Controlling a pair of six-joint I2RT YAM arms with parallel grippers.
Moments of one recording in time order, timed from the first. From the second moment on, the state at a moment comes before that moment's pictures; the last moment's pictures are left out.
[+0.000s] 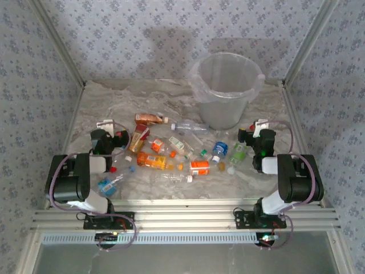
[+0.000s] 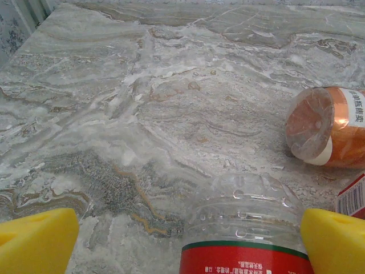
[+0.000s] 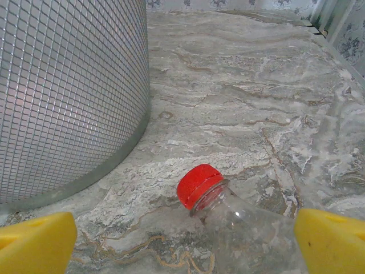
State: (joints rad) left arm 0.04 1.53 0.40 0.73 0.03 -0.01; right arm -0.03 1.52 0.37 0.75 0.03 -0.01
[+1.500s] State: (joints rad) left arm 0.04 1.52 0.40 0.72 0.01 -0.02; right arm -0.03 1.52 0.37 0.75 0.03 -0.01
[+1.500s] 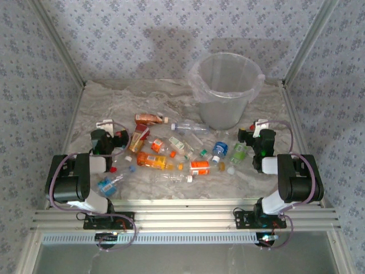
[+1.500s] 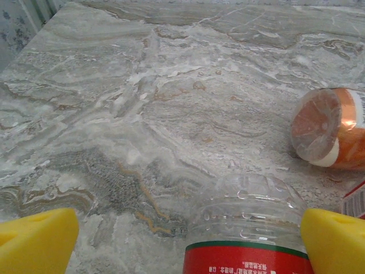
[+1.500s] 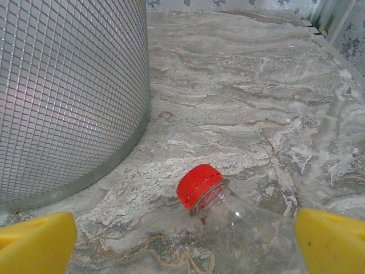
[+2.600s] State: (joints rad) left arm -0.48 1.32 1.33 -0.35 0.30 -0.18; right arm 0.11 0.96 0.75 -0.60 0.19 0.49
